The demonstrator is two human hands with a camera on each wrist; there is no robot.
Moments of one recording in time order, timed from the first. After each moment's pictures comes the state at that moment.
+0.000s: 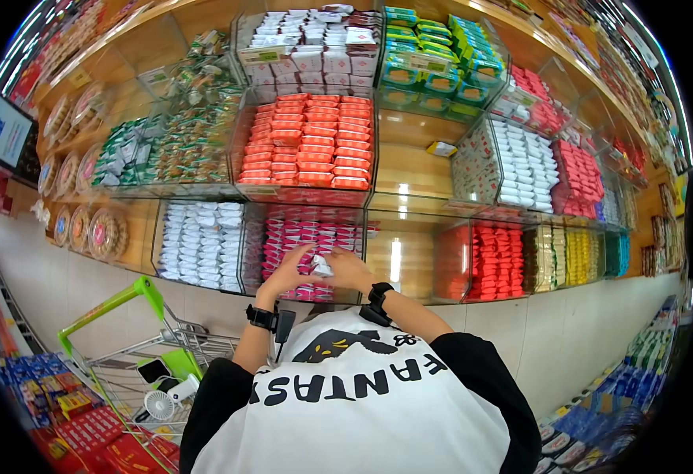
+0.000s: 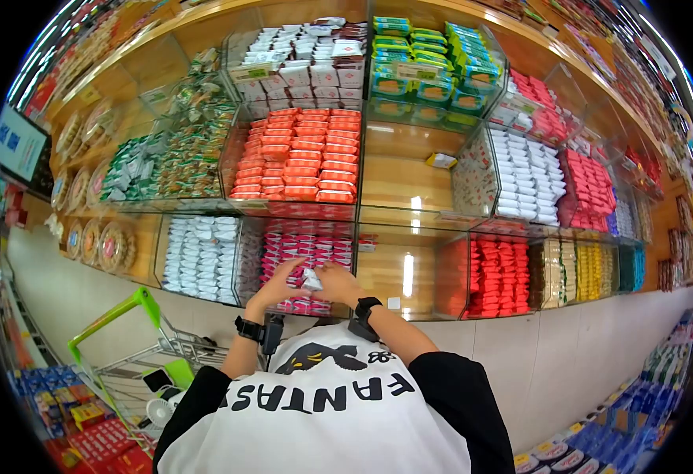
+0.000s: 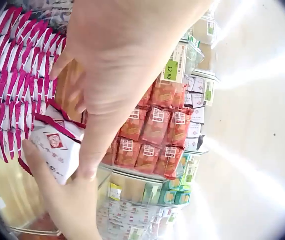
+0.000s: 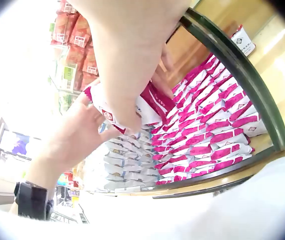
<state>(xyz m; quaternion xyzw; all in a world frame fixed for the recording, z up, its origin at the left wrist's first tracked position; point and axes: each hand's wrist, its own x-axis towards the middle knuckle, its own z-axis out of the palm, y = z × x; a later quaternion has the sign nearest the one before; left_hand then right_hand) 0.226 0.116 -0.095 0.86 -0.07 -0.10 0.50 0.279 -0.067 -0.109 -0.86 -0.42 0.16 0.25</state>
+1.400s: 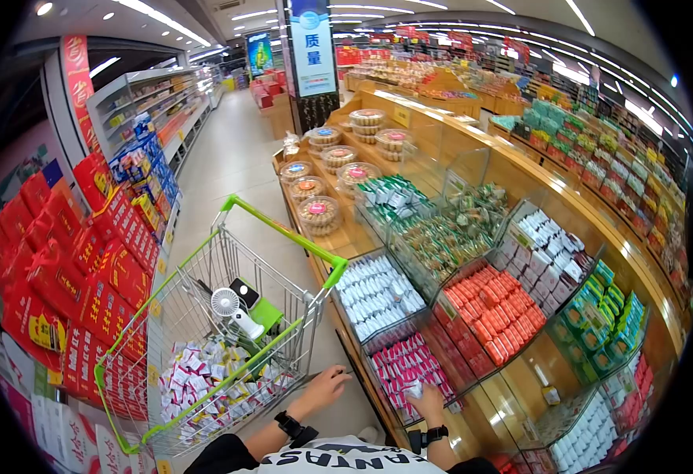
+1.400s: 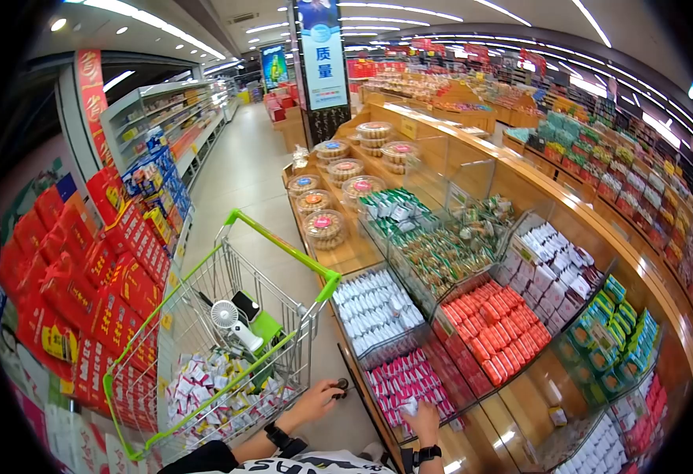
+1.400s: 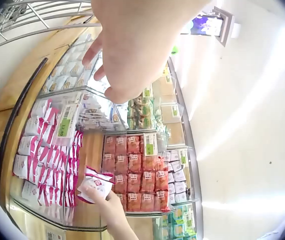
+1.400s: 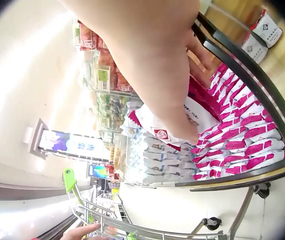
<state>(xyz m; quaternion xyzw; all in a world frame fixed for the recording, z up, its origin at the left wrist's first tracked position) 0.019 0.059 -0.054 0.89 0.28 0.23 0.26 0.282 -0.065 -0.107 -0.82 -0.51 0.15 0.23</state>
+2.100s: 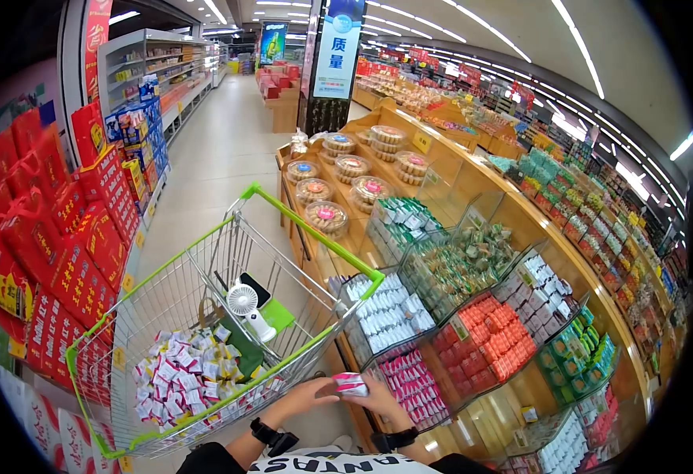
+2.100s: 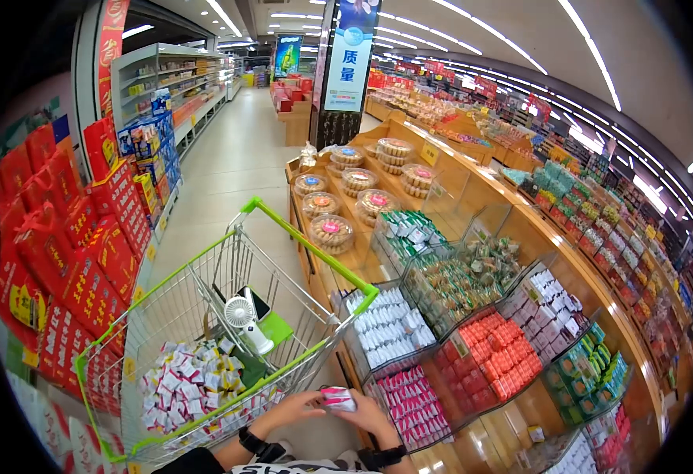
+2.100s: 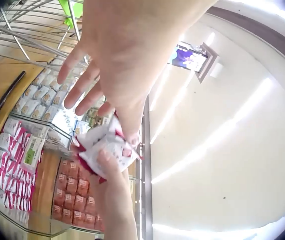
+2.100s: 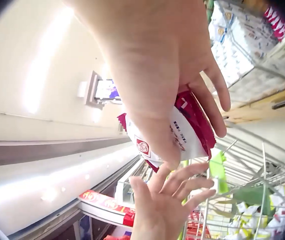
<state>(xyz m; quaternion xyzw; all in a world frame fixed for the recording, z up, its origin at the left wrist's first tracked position) -0.081 0.081 -0.010 0.78 0.29 0.23 0.51 0.116 0.026 0.009 -0.60 -0.63 0.36 0.33</state>
